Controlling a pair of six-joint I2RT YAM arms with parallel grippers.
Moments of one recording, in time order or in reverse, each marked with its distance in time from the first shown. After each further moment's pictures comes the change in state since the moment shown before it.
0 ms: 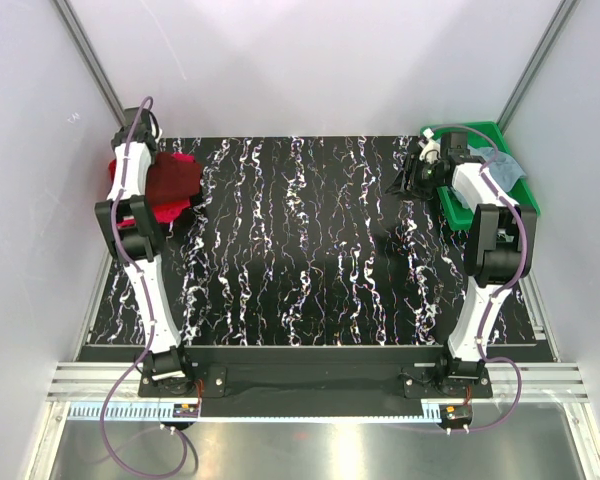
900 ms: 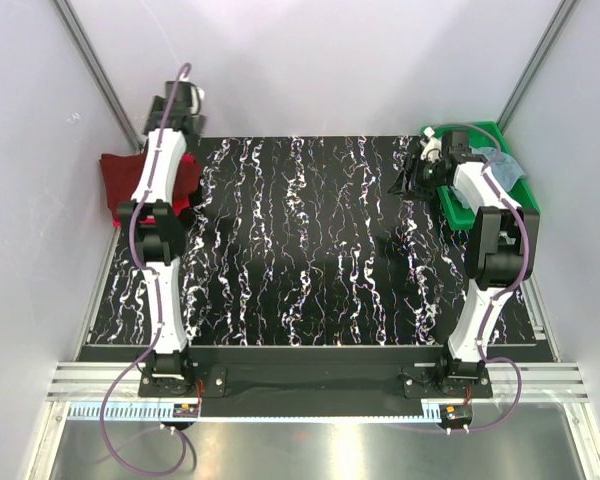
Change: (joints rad) left arm -0.203 -0.053 0.126 0.054 0.032 -0.141; right arm 0.007 -0.028 -0.005 -0.032 0.050 -0.042
